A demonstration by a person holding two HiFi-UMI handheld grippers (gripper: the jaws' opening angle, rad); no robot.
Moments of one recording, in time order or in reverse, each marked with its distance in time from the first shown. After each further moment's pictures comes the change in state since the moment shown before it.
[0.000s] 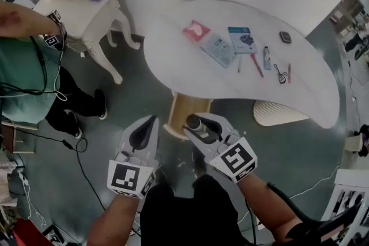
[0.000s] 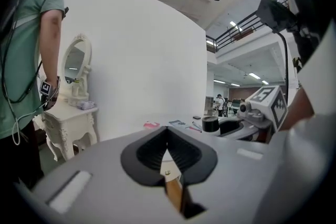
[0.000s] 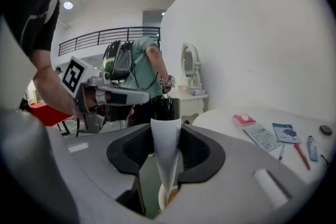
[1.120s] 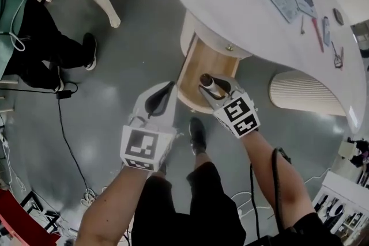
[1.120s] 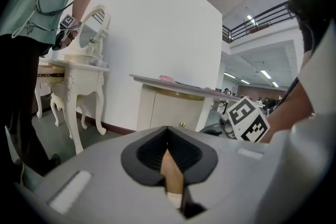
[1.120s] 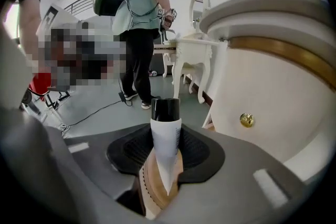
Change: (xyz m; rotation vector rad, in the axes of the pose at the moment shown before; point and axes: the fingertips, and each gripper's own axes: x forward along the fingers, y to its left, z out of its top) left arm 0.038 0.044 -0.245 -0.130 0.135 0.054; right arm 0.147 -0.043 -0.282 -0.109 0.403 0.024
